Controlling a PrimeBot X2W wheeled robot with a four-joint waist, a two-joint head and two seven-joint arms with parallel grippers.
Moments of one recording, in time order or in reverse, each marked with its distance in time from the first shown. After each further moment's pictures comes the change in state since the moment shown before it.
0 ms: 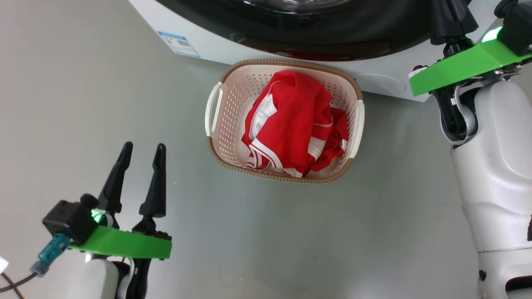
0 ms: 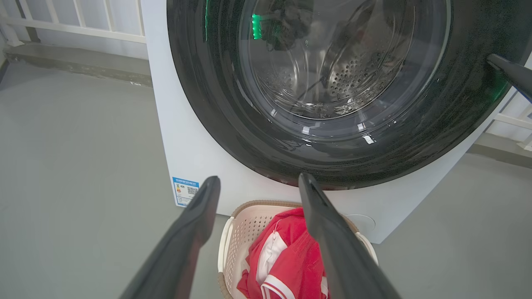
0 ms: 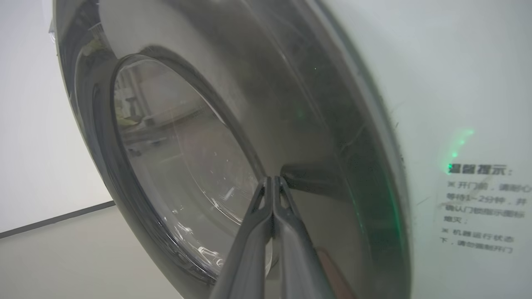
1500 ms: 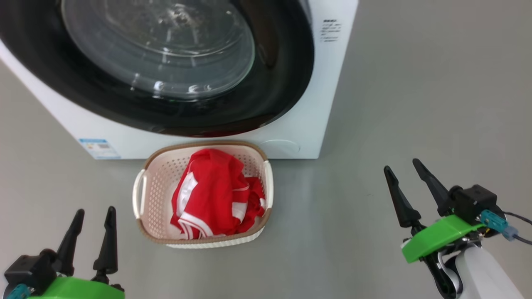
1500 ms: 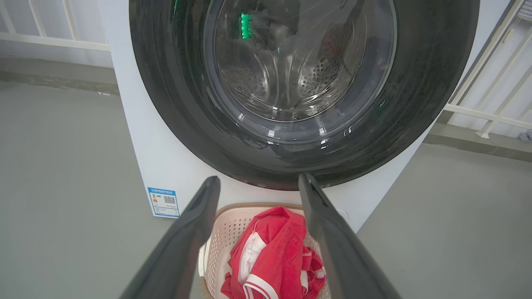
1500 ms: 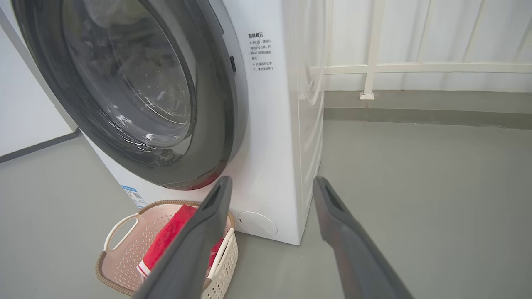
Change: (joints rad) left arm 0.180 0.105 0.115 0.112 -0.006 0.000 0.000; right arm 0.621 -0.045 0.071 -0.112 0.042 -0.002 0.000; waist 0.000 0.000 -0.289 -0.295
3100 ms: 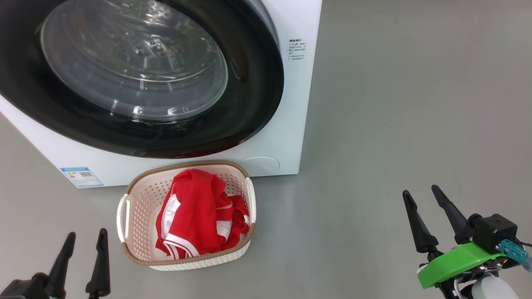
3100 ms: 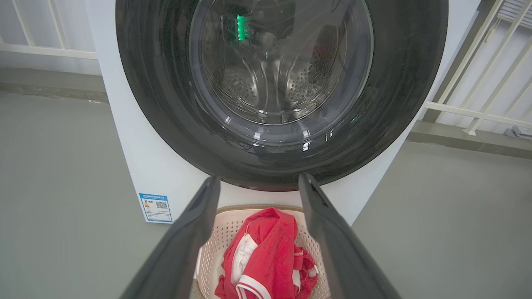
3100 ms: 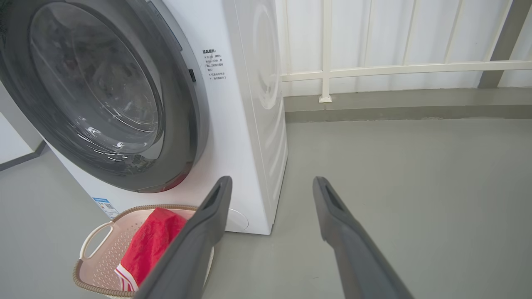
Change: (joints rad) left arm 0.100 -0.007 0.055 -0.037 0.027 0.000 0.000; right arm 0.145 -0.002 -0.071 -0.079 0.009 0.000 0.000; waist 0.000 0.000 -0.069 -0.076
